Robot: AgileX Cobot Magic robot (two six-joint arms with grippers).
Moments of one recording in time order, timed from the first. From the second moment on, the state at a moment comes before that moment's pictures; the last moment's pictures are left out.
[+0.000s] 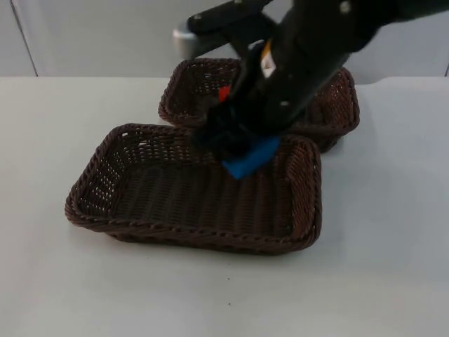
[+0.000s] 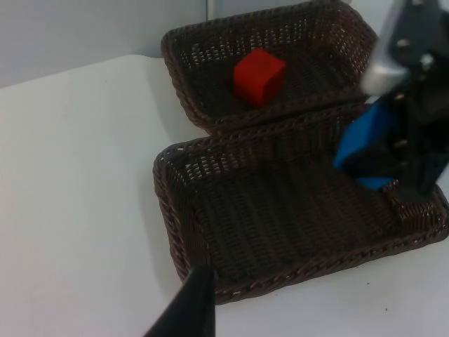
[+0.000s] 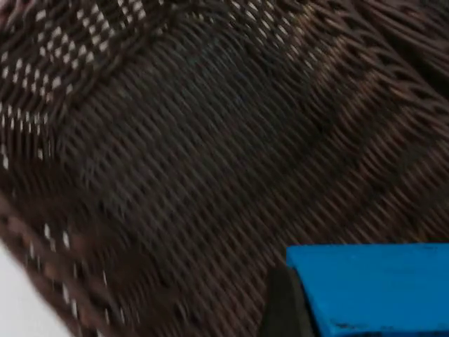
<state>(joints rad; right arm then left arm) 0.78 2.05 -1.47 -0.24 0.50 0.21 -0.34 0.67 -0.76 -0.15 0.77 0.11</state>
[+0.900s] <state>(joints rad) 0.78 2.28 -1.56 -0.20 0.41 0.22 -0.34 0.67 -0.76 -0.15 0.77 0.11</state>
